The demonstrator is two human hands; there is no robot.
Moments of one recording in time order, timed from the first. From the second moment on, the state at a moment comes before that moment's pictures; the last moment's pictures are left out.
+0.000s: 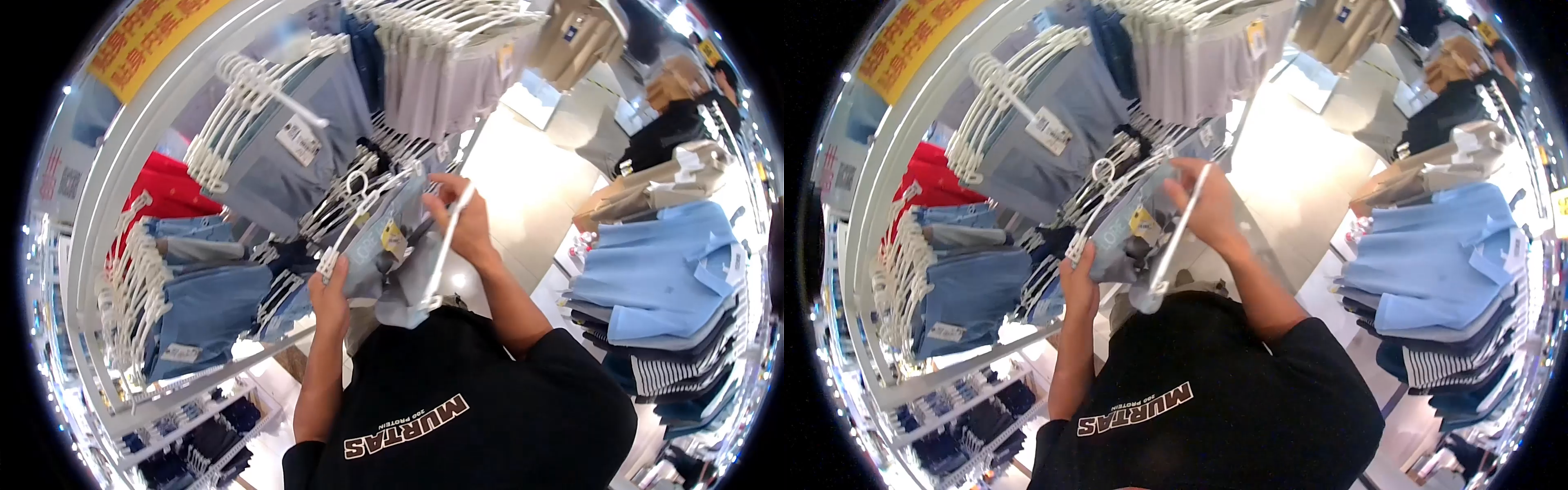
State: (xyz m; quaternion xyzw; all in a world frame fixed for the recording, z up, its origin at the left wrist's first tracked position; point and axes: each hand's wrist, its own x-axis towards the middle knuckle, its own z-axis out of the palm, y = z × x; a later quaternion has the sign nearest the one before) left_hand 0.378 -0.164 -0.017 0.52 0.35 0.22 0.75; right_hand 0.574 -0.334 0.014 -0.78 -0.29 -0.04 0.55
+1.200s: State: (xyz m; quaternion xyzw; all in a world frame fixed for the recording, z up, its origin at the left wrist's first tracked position) left_hand 0.369 -0.194 0.033 0.69 0.20 0.23 0.65; right_hand 0.594 -0.261 0.066 -0.78 -0.45 -0.23 0.37
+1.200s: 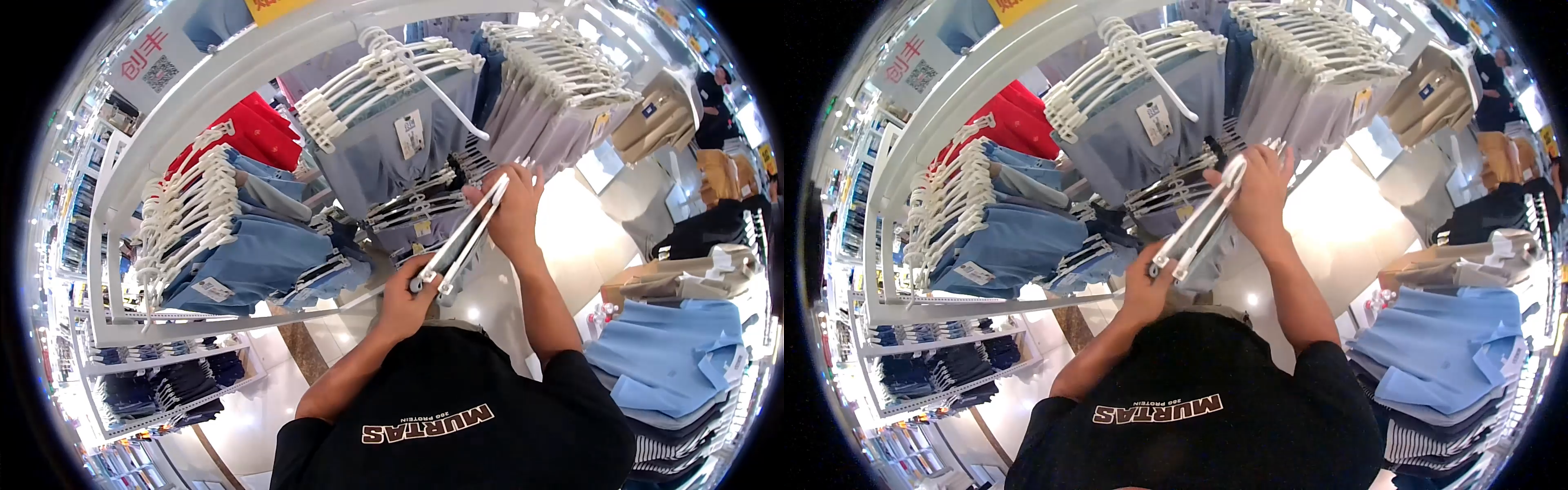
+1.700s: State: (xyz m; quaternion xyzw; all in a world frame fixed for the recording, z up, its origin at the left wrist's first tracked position) left_hand 0.393 -0.121 0.077 0.68 0.18 0.38 0.60; right_hand 0.610 -0.172 0.176 -0.72 -0.53 -0.32 0.31
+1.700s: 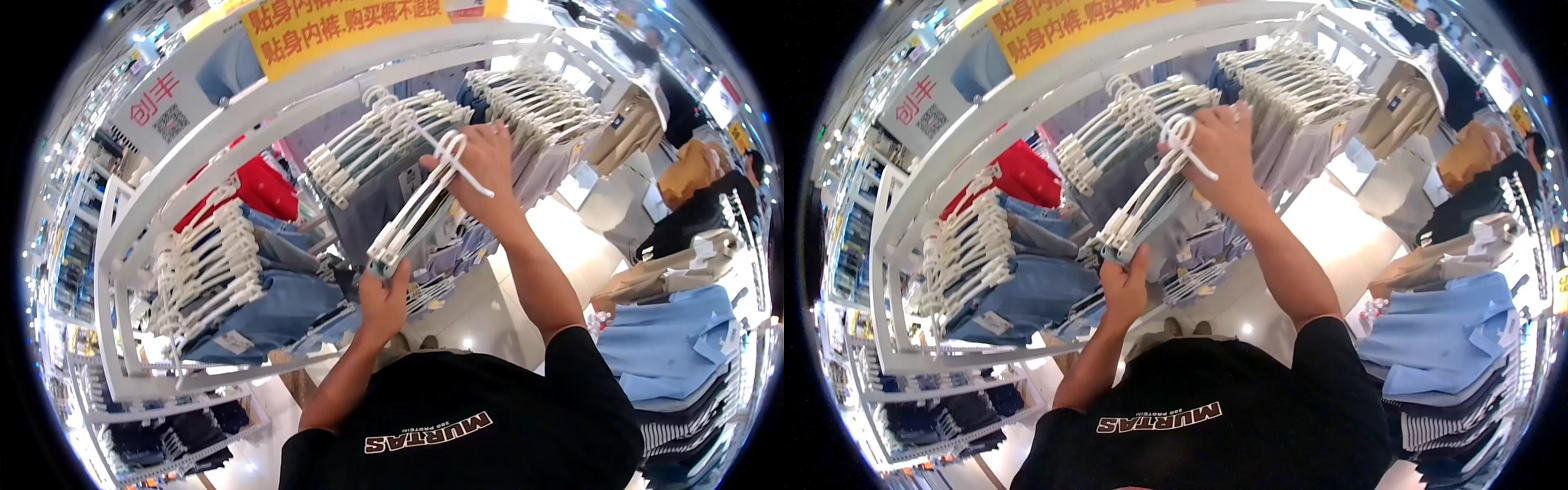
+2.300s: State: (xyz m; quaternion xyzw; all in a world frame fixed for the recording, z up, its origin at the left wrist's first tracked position) left_hand 0.384 -0.063 -0.007 0.68 0.21 0.29 0.64; right_hand 0.578 -0.176 0.152 -0.77 -0.43 -0.28 0.39
